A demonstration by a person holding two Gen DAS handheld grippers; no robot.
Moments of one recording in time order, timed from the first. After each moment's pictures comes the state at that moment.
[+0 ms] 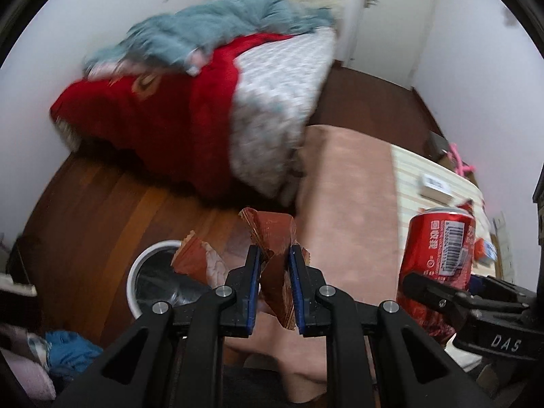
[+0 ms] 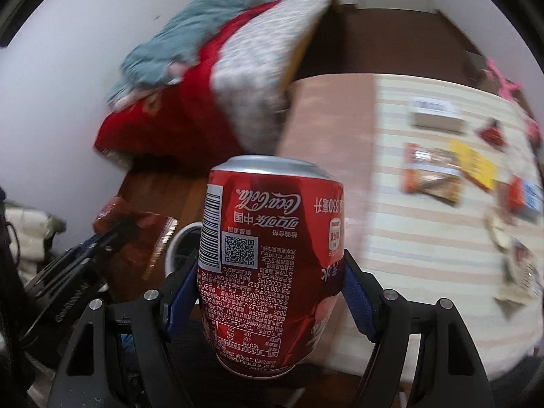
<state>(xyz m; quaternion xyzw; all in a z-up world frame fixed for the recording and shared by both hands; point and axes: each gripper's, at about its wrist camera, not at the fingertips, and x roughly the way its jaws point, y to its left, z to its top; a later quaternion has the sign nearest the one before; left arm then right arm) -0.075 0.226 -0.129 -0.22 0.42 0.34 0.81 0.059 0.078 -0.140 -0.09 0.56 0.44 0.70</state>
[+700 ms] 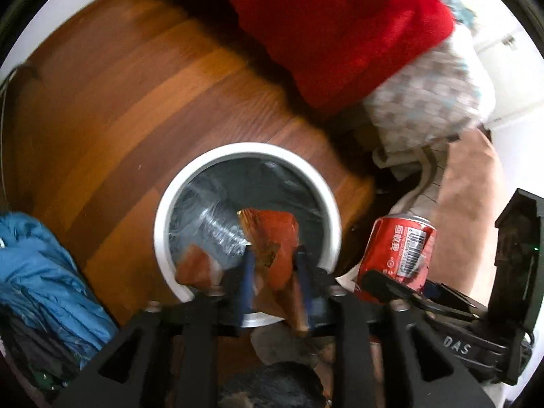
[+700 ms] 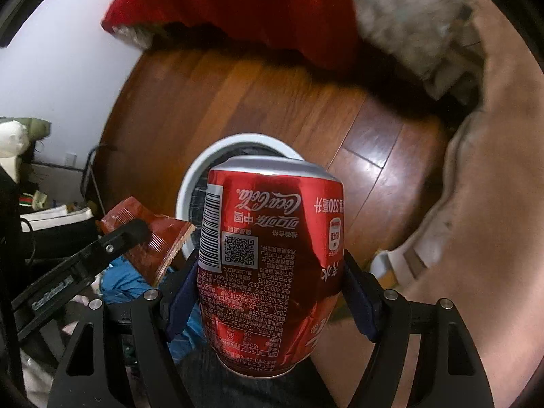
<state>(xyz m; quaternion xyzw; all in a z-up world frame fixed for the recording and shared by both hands) -0.227 0.436 -0.353 -0.49 0.46 0.38 0.63 -0.073 0.368 -0.379 -0.24 0.66 0.47 0.53</state>
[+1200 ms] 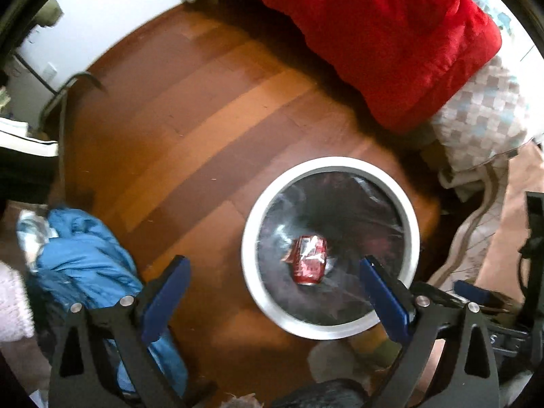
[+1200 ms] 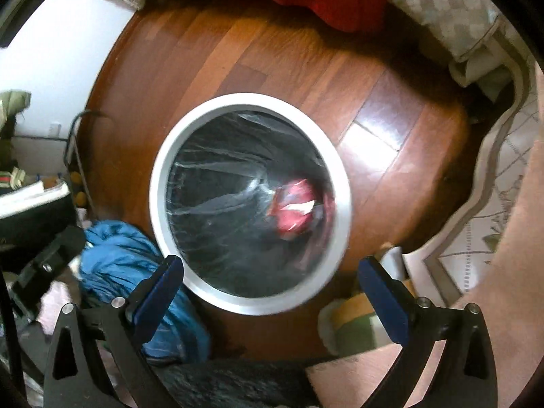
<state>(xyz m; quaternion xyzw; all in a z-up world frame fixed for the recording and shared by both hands) -0.271 0.420 -0.340 -0.40 0.48 0.50 0.60 -0.090 0.388 -0.427 -0.31 0.66 0.46 0.51</state>
